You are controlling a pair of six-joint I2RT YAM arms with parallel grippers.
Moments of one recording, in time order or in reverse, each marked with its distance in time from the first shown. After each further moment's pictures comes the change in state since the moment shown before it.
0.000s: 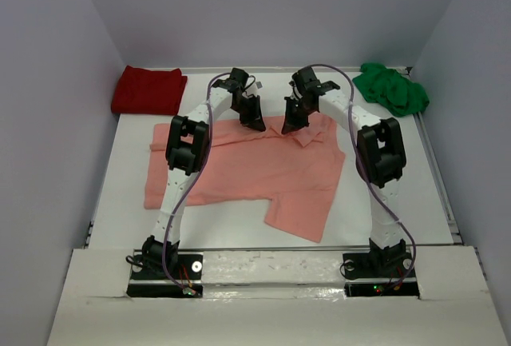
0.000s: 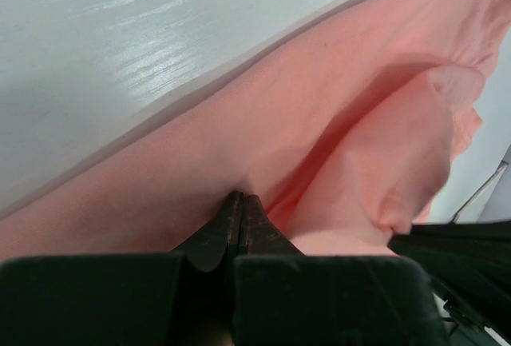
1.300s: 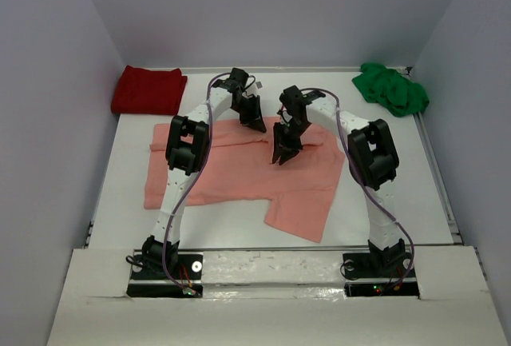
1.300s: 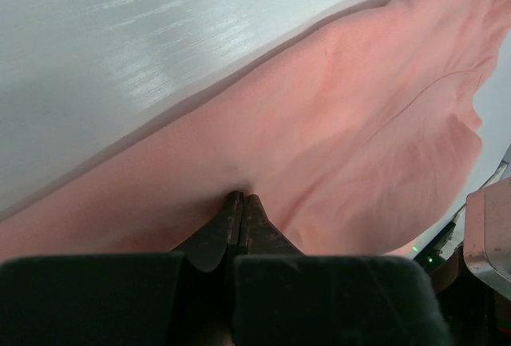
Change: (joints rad) left arm 0.000 0.000 -0.001 0.001 0.000 0.000; right arm 0.091 -0.013 -0.073 -0.266 -0.204 0.049
